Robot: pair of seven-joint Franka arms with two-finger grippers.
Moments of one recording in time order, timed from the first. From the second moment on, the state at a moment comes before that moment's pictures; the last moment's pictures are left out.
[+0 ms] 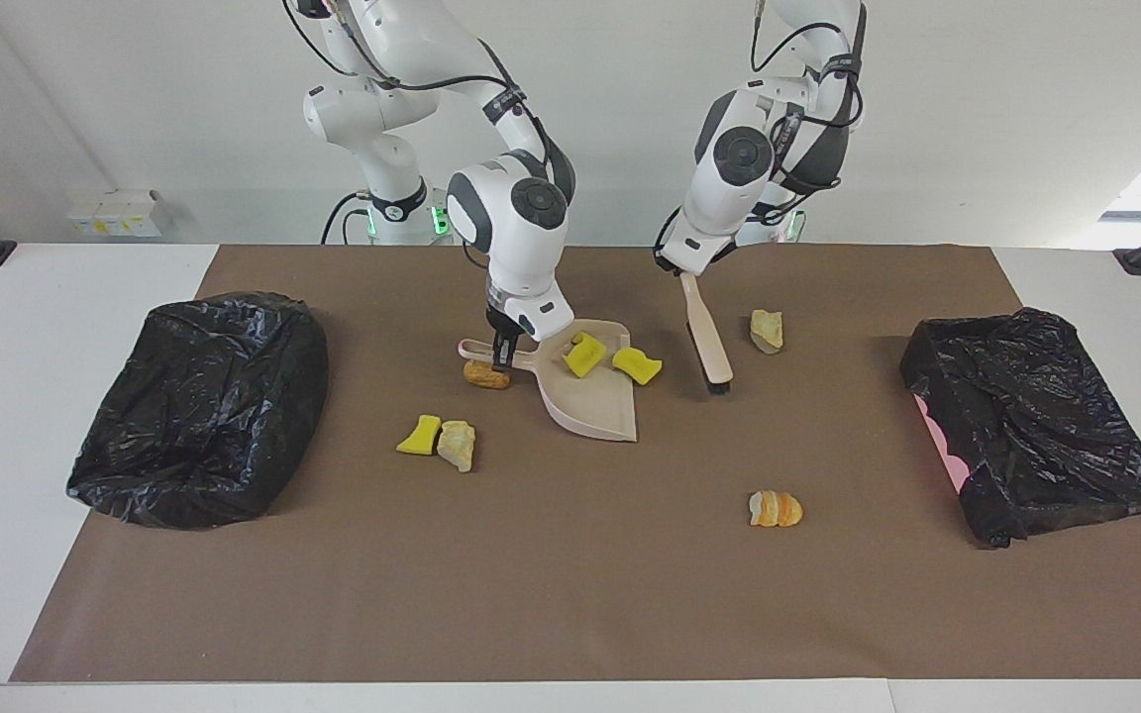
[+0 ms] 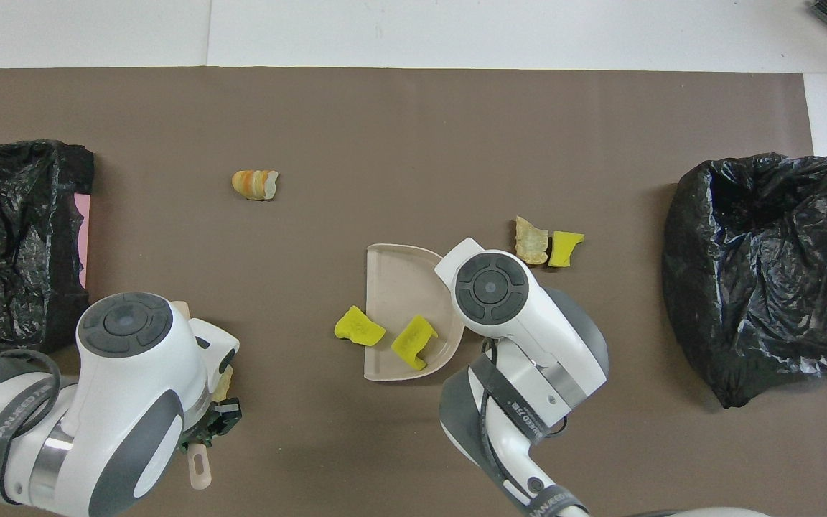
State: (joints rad) left arm -0.06 -0.28 -0.34 -2.34 -0.05 1.58 -0.60; right arm 0.47 0.20 0.06 -2.01 -0.21 2.06 -0.83
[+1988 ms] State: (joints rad) left arm -0.11 -0.10 -0.66 -2.27 -0.42 2.22 -0.60; right arm 0.47 0.20 0.06 -2.01 -0.21 2.06 -0.83
